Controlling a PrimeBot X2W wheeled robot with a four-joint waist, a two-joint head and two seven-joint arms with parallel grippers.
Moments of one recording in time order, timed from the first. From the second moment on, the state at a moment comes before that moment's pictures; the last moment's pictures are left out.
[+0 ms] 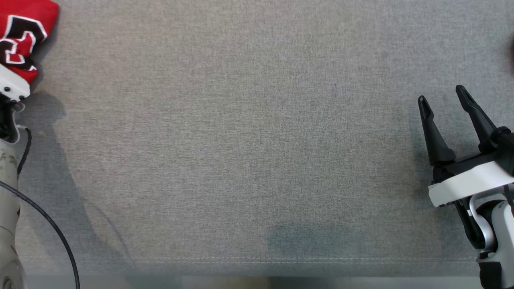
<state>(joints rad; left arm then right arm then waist) -1.10 0.34 0.10 1.21 -0.46 -0.01 -0.13 -0.34 -0.26 0.11 0.08 0.21 0.13 -0.10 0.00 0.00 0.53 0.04</state>
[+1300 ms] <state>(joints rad) -0.83 0.15 -0.35 0.37 -0.56 -0.09 0.09 -0.30 -0.17 0.11 0.28 0.25 0.13 -0.20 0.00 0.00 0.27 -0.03</state>
